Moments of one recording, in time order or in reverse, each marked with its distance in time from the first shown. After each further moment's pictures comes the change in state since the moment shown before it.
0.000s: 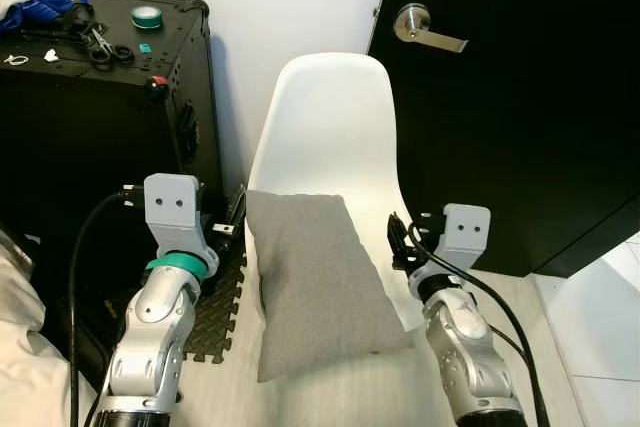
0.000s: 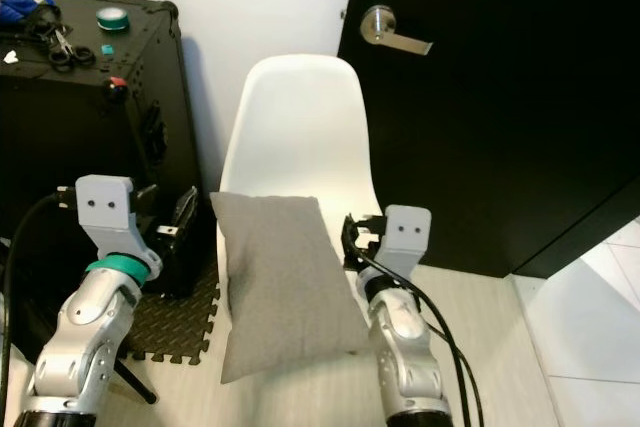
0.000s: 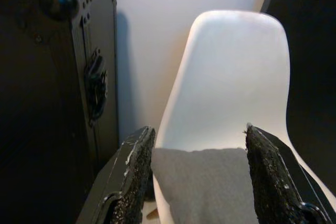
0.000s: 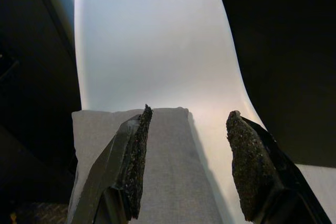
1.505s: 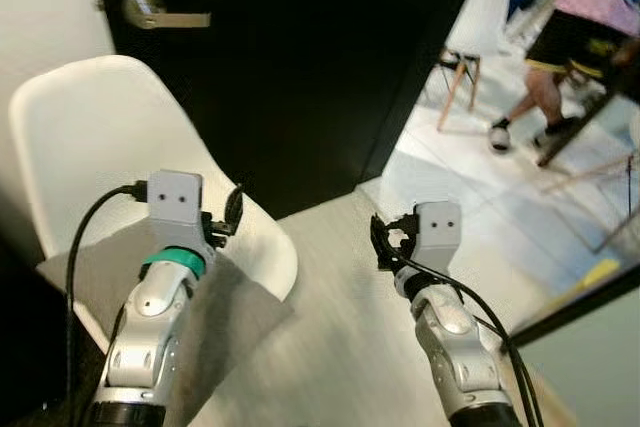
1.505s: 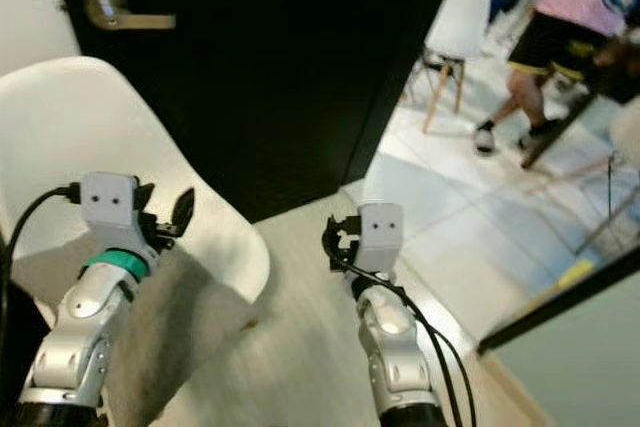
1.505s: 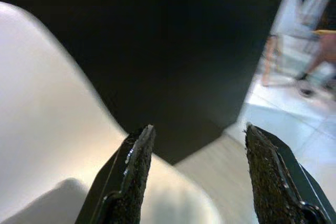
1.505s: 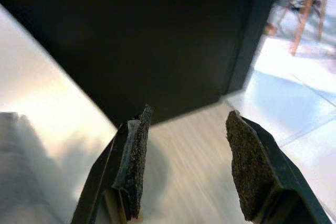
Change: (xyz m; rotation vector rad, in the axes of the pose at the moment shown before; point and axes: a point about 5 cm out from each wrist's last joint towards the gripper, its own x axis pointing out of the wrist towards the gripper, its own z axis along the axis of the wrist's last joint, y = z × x) left arm 0.002 0.005 -0.002 0.044 0.013 0.018; right arm 0.002 0.007 -0.008 -0.104 0.040 0.042
